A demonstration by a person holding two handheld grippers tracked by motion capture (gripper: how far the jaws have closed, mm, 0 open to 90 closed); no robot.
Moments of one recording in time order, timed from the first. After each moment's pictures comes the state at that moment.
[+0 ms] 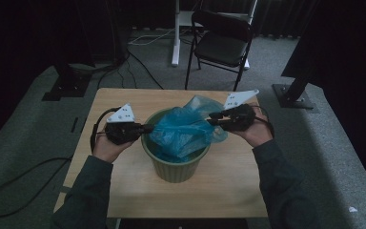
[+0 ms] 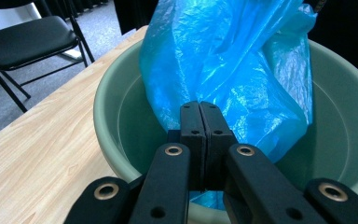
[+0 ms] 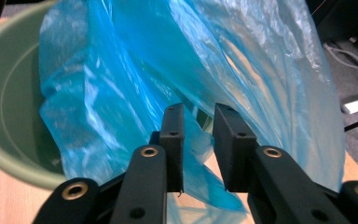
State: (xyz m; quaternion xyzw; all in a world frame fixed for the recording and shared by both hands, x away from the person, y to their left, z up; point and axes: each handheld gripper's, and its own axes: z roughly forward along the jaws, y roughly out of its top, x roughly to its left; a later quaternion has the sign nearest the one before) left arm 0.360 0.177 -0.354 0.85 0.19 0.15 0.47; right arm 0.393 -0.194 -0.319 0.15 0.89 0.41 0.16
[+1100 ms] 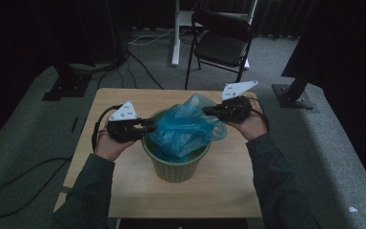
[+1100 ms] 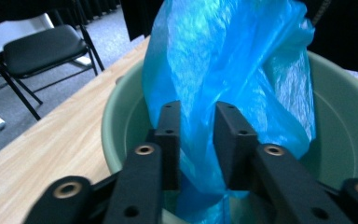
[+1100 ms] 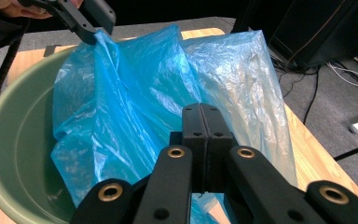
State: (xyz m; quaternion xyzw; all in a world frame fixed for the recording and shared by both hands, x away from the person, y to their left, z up) left arm 0.359 0.170 -0.341 0.84 0.19 0.17 0.48; right arm 0.401 -0.180 -0.299 0.14 0.87 0.44 0.15
